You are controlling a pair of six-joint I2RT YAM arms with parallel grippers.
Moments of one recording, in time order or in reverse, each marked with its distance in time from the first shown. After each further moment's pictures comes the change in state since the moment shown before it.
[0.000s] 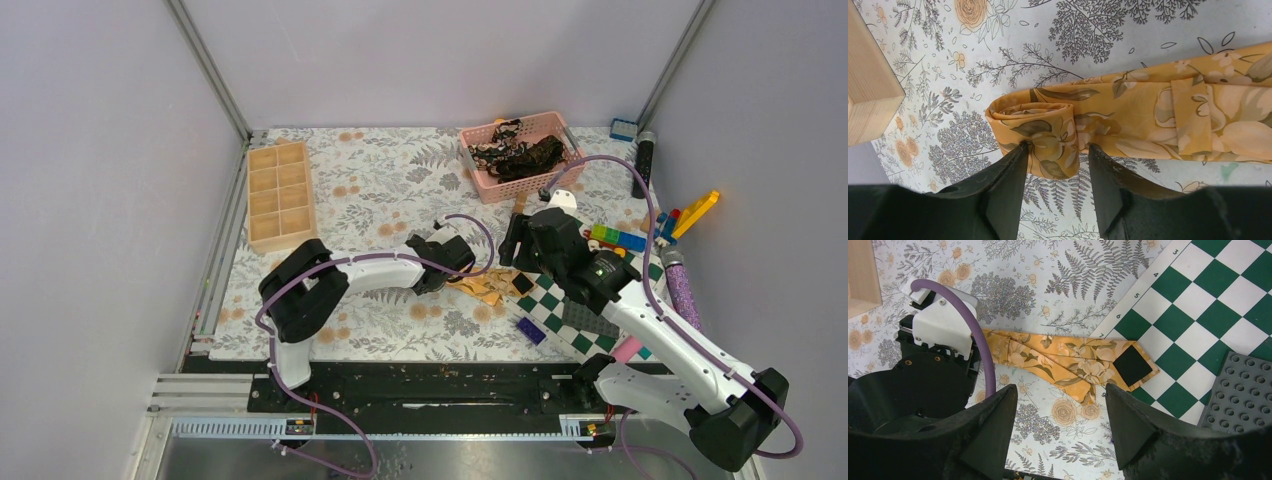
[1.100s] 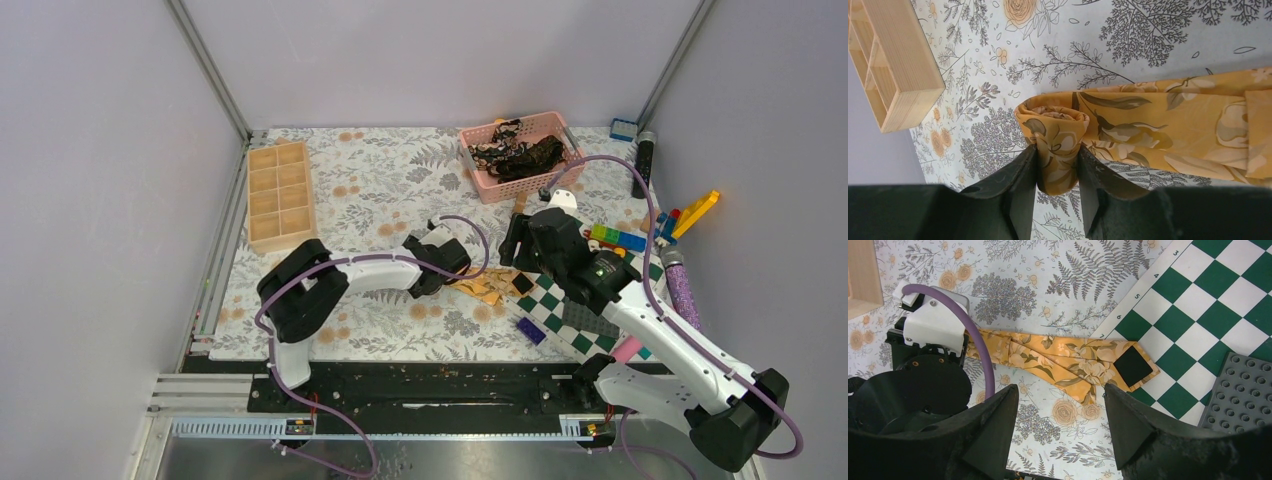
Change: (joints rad) left arm 0.011 -0.008 -0.042 0.005 -0.136 0.008; right arm 0.001 -0.002 0.000 0.002 0.000 0.000
